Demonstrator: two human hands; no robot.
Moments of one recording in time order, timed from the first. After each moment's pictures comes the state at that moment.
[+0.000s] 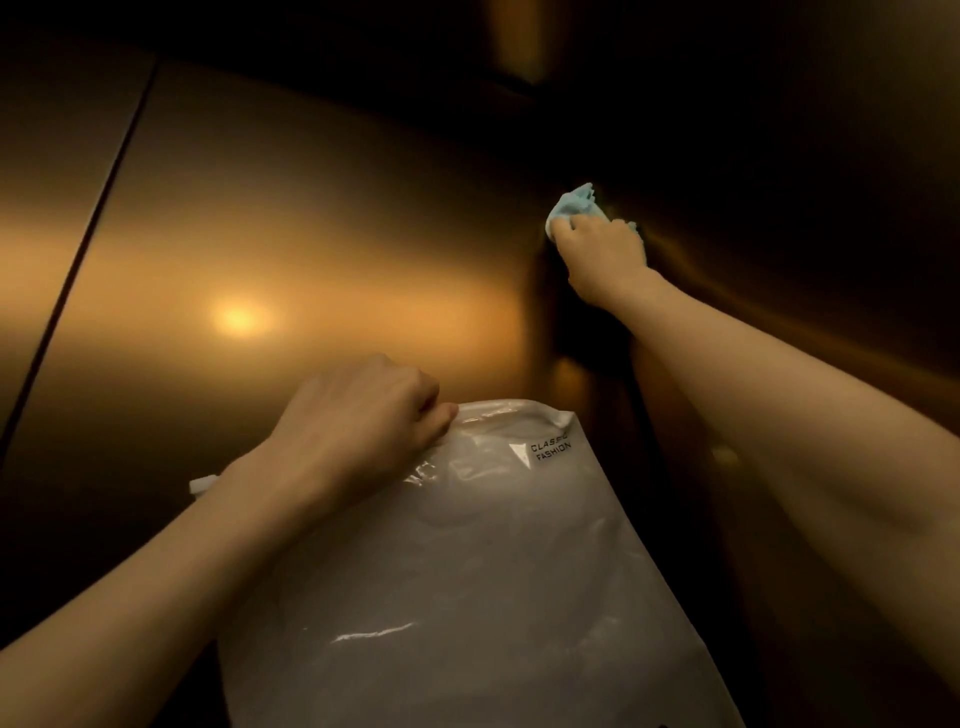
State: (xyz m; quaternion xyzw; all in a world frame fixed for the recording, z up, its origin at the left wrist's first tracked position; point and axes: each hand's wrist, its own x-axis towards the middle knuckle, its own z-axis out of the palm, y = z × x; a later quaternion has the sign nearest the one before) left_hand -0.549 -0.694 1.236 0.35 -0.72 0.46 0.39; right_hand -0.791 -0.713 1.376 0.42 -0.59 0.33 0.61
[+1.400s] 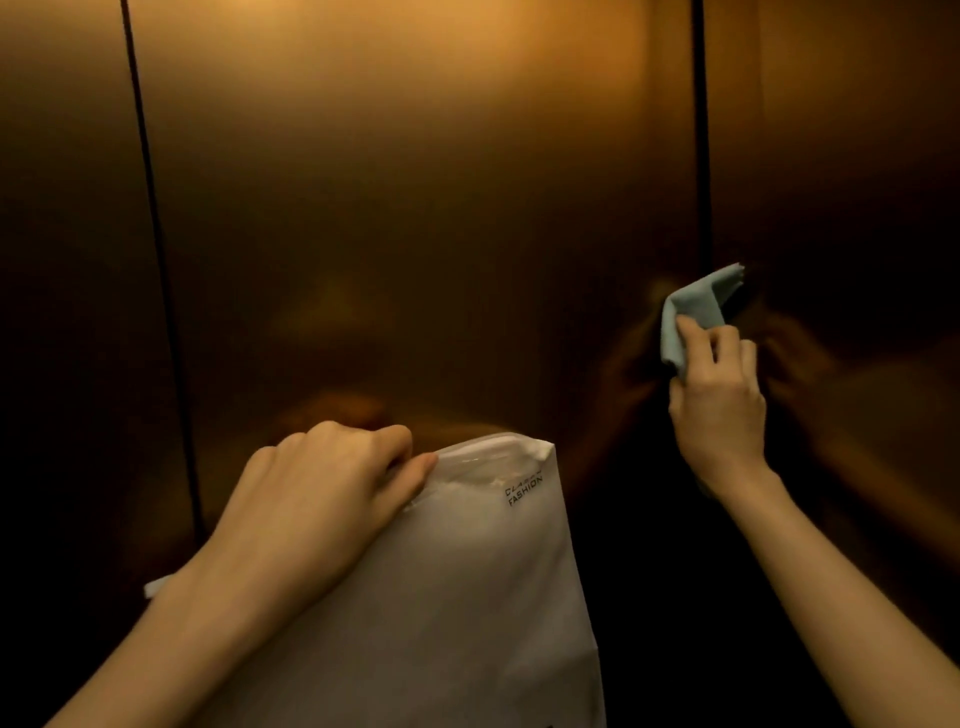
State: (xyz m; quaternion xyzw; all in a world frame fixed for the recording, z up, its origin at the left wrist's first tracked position) left_hand -0.453 -0.642 0.934 0.44 -0.80 0.25 0.31; right_hand -0.772 -0.706 0.912 0.48 -0.60 0.48 0.41
